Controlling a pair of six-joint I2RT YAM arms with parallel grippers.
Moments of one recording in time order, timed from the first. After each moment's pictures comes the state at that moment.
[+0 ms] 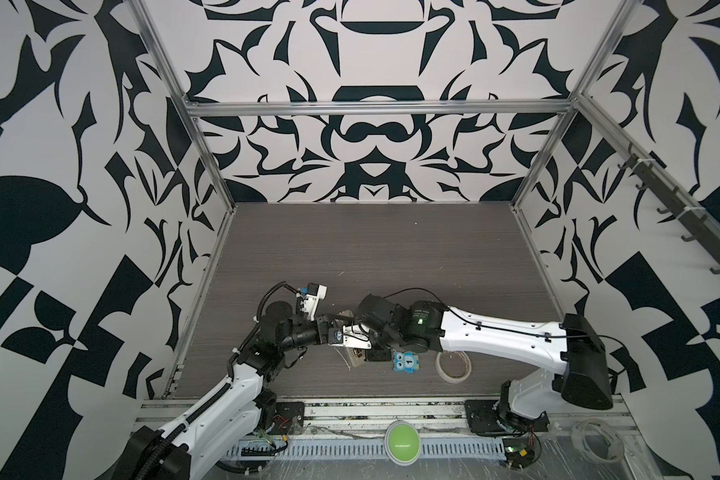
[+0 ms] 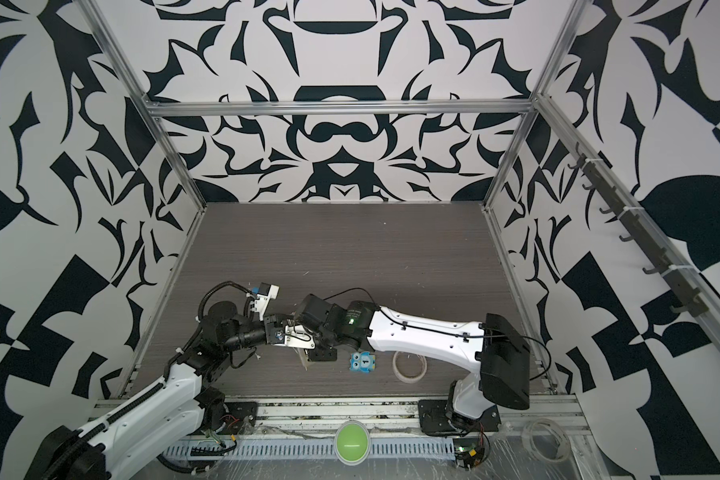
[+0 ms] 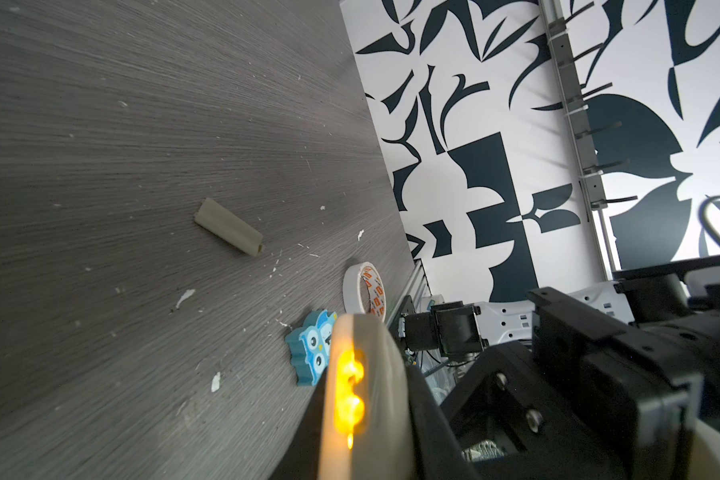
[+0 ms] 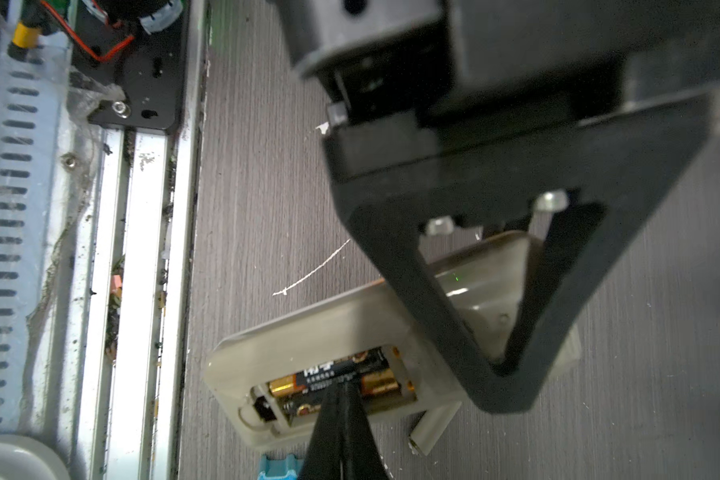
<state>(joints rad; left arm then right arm) -0.47 0.81 0.20 0.32 0.77 -0.94 1.20 1.56 1.23 -0.66 -0.02 -0.44</state>
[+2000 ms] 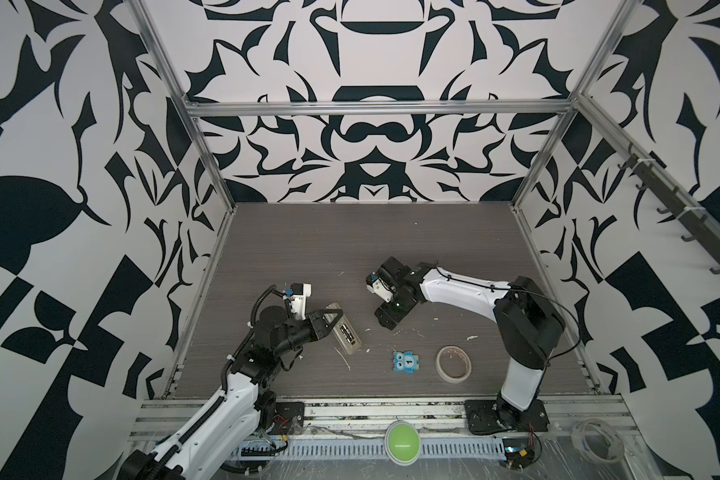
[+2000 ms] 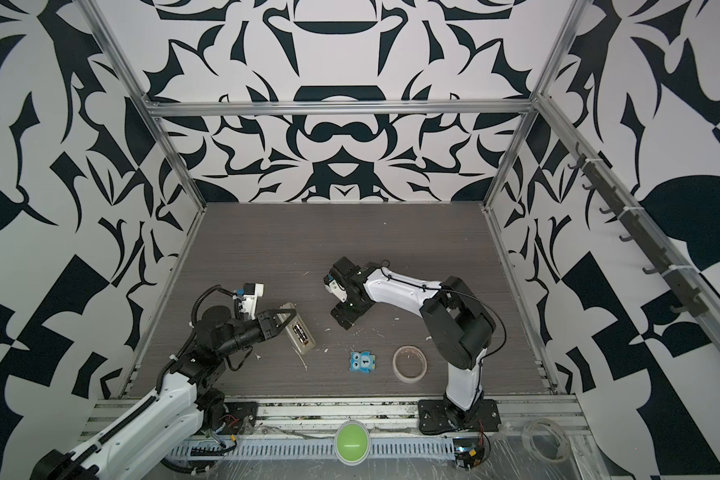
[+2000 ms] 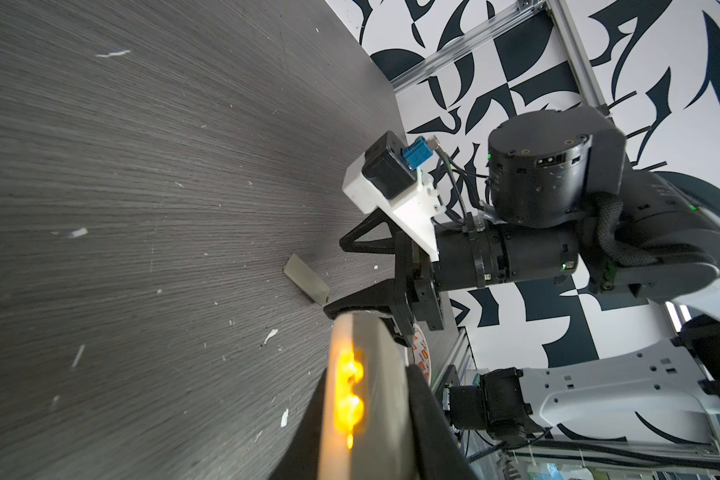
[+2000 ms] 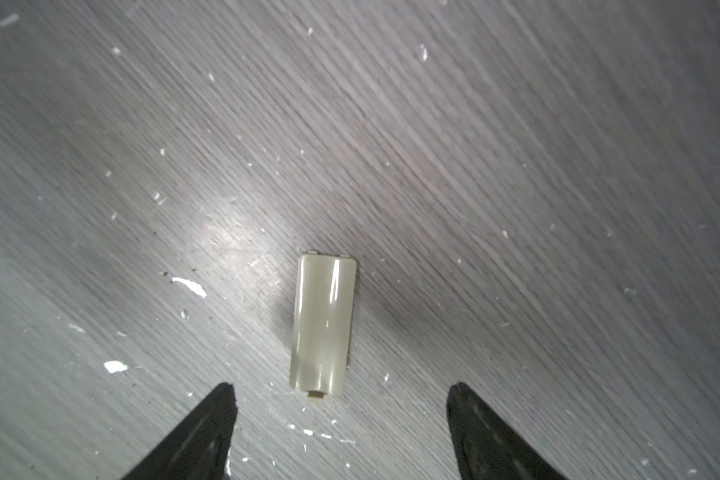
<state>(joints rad) -0.42 0.69 0.17 0.23 0.55 -0.91 0.78 1.84 1.24 -0.73 -0.10 -0.01</state>
